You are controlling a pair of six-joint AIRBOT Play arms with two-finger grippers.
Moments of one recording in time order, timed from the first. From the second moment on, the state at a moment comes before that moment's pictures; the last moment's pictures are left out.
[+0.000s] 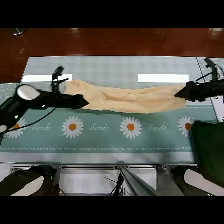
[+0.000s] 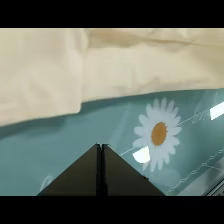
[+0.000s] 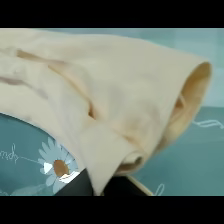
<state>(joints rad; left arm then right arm) -0.26 -1.17 0.85 0.74 -0.87 -1.27 -0.37 -1.21 1.06 -0.89 1.36 1.21</state>
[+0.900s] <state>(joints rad) -0.85 -2.01 1.87 0.83 -1.05 -1.62 -0.37 -0.66 0.98 -0.90 1.51 1.39</state>
